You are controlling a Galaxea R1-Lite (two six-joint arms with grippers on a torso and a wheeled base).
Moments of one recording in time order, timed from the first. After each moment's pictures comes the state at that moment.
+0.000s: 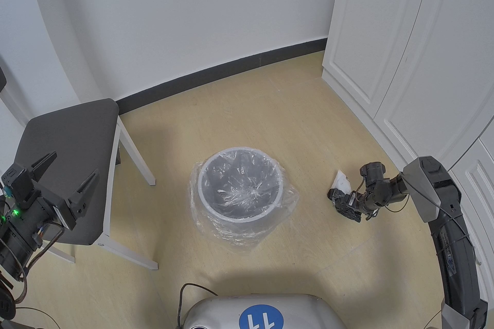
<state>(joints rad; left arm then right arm) -0.19 1.16 -0.16 -1.04 -0.02 0.15 0.03 2.87 -1.86 -0.08 -0.07 0.51</state>
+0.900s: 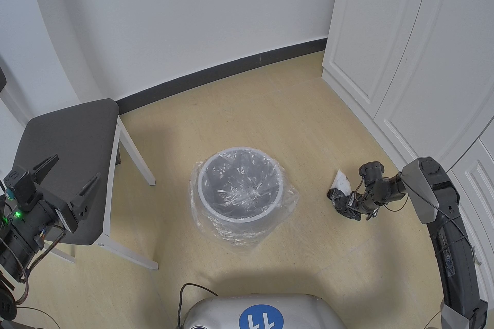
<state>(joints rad) -0.19 1.17 -0.15 -1.04 -0.02 0.16 0.04 2.89 -1.91 -0.02 -0.09 0.50</state>
